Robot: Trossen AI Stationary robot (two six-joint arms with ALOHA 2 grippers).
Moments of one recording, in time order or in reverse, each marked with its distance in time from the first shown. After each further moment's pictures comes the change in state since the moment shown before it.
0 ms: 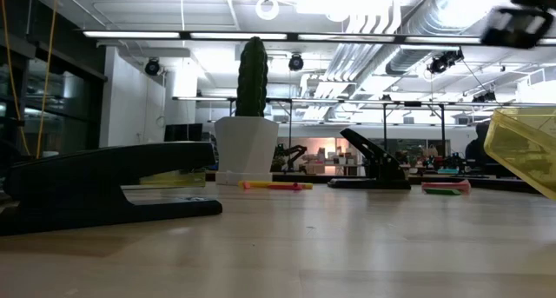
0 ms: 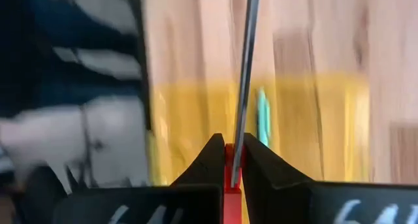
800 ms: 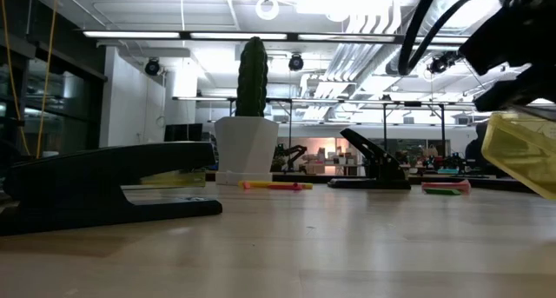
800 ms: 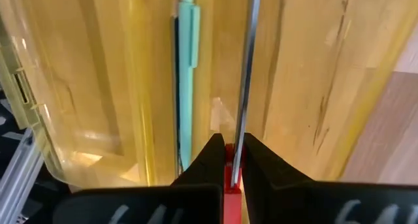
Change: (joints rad) left arm 0.000 0.000 0.000 0.000 0.000 0.005; right arm -0.034 0.322 0.000 -0.184 -0.051 -0.312
